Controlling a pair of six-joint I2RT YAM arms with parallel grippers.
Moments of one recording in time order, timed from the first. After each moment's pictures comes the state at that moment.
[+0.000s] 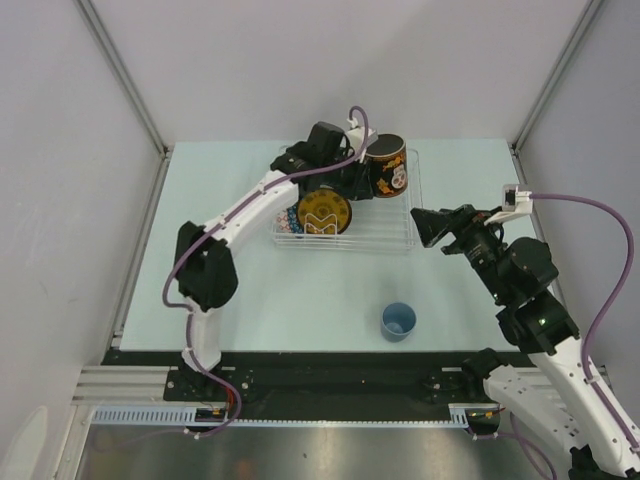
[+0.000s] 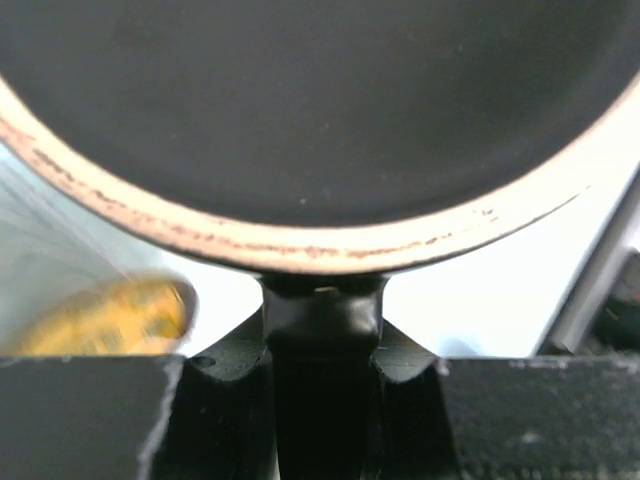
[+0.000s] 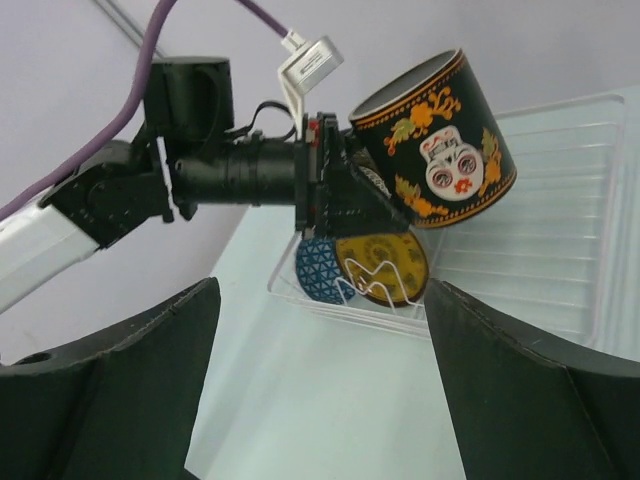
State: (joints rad) left arm -0.63 1.95 1.85 -0.54 0.41 -0.13; right arm 0.50 0.62 0.88 -0.16 0.07 0.57
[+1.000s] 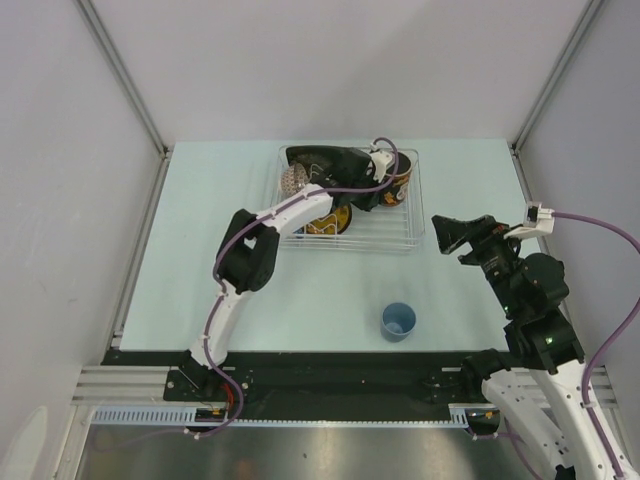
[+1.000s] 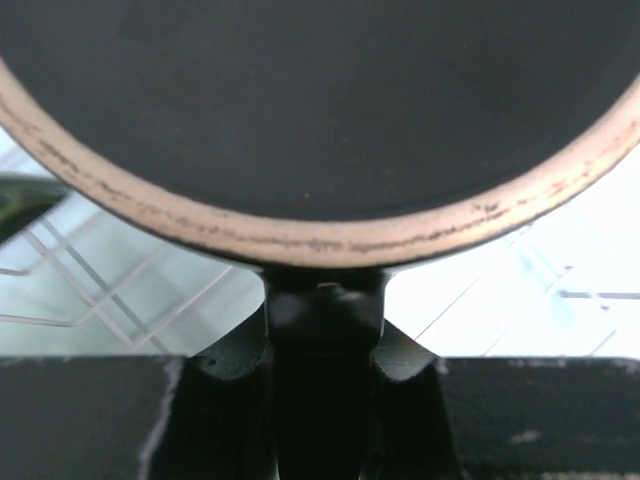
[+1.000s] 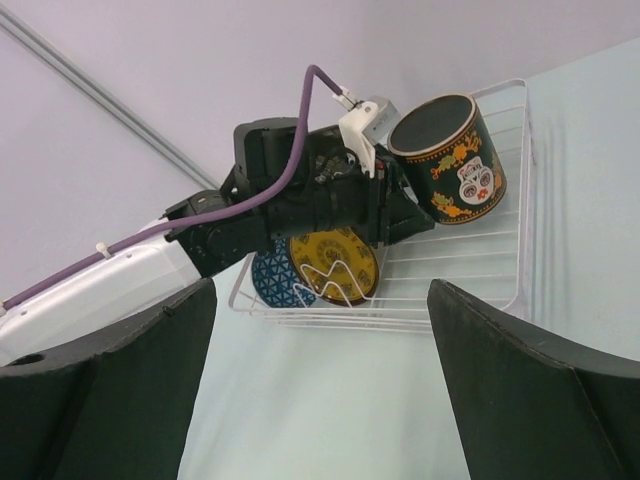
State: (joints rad) left arm -0.67 2.34 2.01 -0.32 0.15 0.01; right arm 0.34 0.49 0.79 -0.26 0.06 0.62
